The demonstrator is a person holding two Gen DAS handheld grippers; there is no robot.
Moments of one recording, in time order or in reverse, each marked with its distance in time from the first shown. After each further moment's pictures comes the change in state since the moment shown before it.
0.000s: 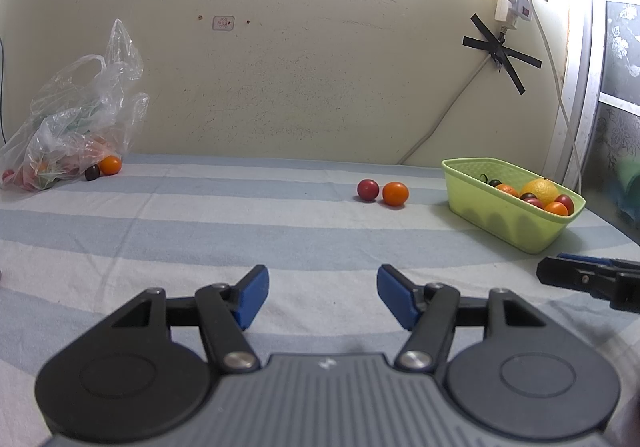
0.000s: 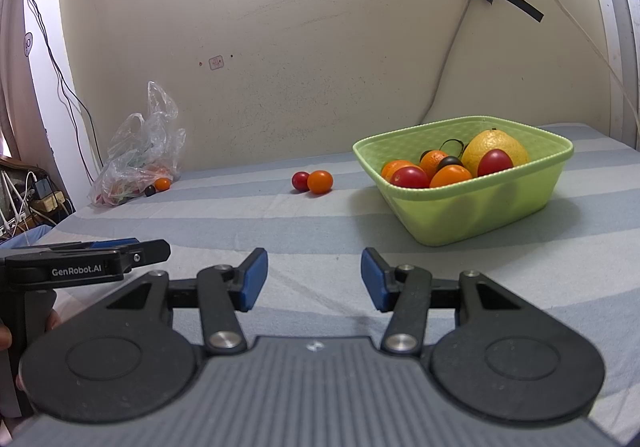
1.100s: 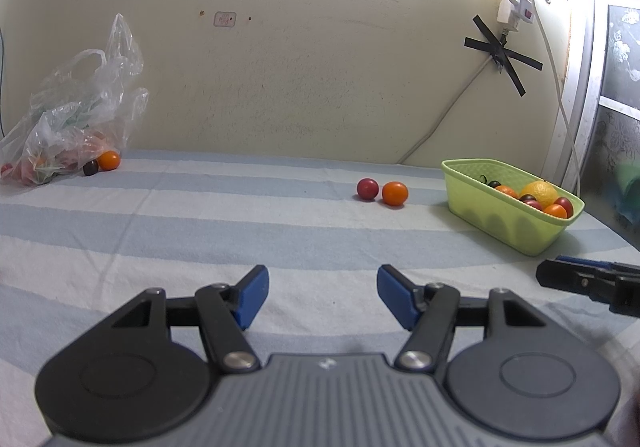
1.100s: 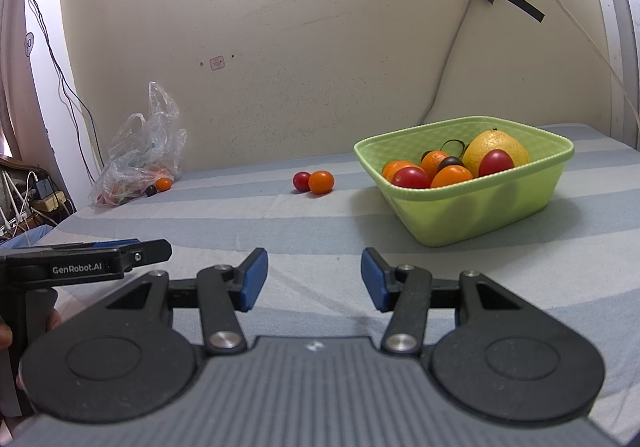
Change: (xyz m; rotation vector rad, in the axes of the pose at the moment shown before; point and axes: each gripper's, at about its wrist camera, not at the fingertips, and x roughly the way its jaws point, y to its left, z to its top) left arm 0.001 0.000 -0.002 -0.017 0.000 -0.005; right arm -0.001 0.001 -0.002 0.001 -0.004 -0.002
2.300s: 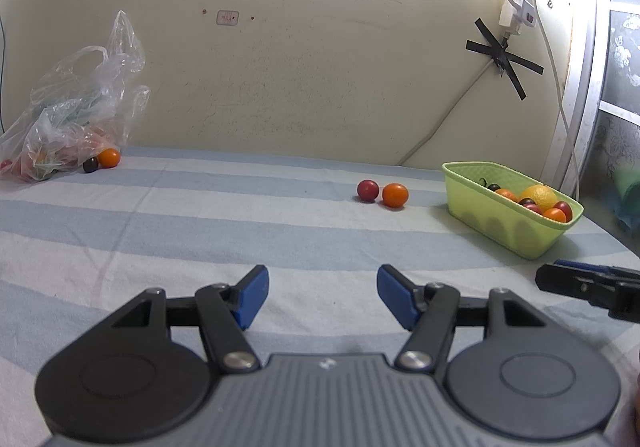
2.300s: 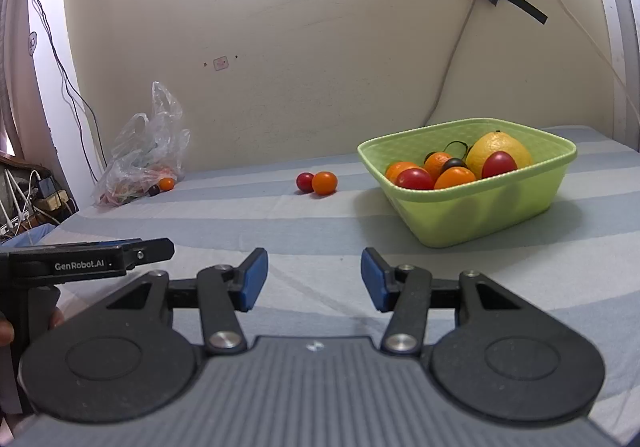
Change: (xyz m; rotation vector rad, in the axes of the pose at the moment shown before) left arm 0.000 0.001 0.000 -0.017 0.000 -0.002; right arm 0.000 0.002 -0.002 -0.006 -0.003 0.003
